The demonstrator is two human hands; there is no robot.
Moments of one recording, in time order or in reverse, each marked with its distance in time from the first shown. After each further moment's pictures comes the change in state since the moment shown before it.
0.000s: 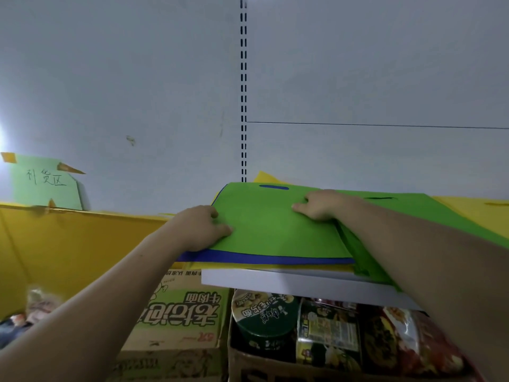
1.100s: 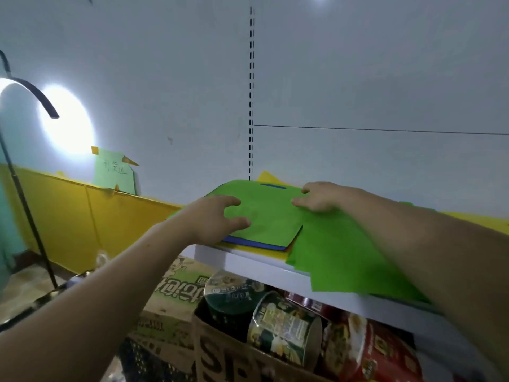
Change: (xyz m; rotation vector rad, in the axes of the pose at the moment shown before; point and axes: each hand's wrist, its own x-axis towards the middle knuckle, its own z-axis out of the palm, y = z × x) left_hand -0.058 0.104 0.020 -0.024 0.148 -0.023; right_hand -0.011 0.061 -0.019 0.098 0.040 -0.355
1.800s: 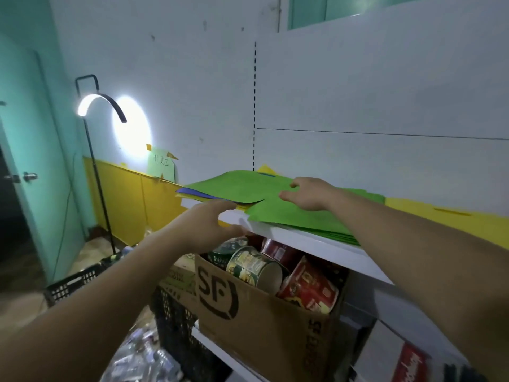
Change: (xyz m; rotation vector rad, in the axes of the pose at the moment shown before) left_hand -0.182 0.148 0.019 -0.015 0.130 -0.141; right_hand -0.168 0.049 -0.010 0.170 0.106 -0.245
